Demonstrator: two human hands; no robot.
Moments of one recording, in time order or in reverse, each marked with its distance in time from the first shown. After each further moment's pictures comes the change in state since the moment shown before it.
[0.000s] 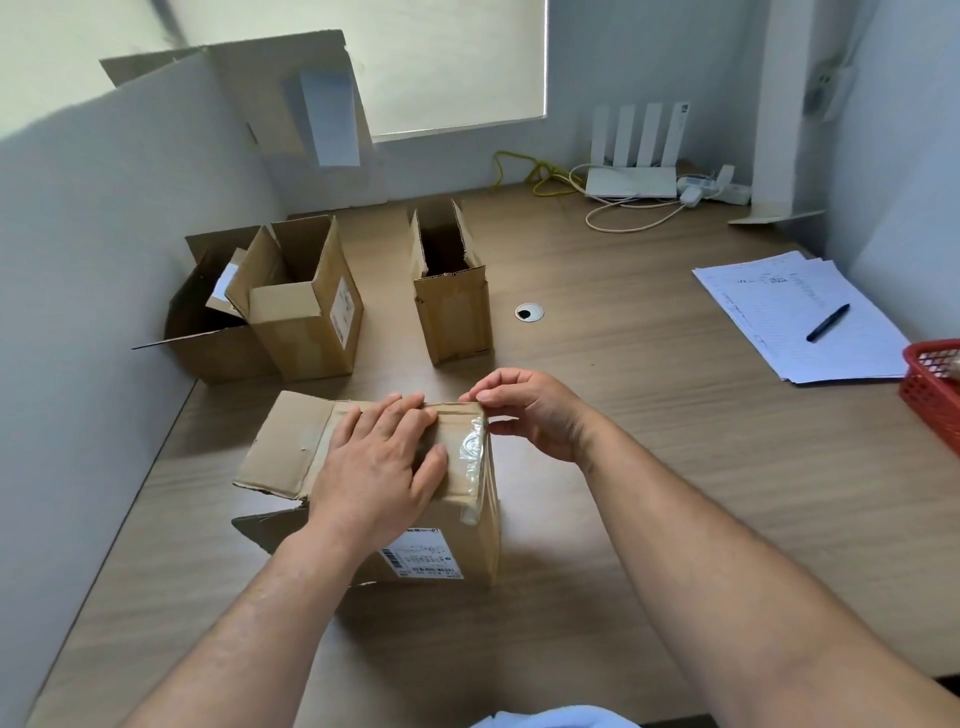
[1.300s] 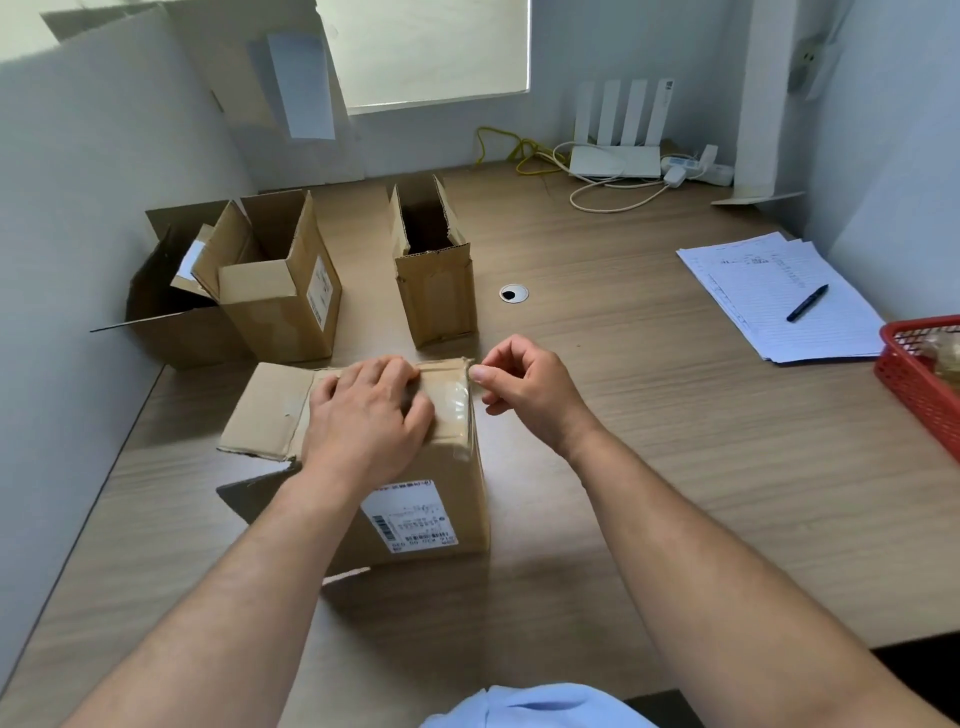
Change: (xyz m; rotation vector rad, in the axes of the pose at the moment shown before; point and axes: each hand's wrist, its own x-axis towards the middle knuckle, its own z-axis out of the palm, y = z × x) left_hand 0.033 -0.001 0.003 -0.047 0.029 -0.089; right_hand -0.016 0.006 0.010 -0.308 0.353 -0.281
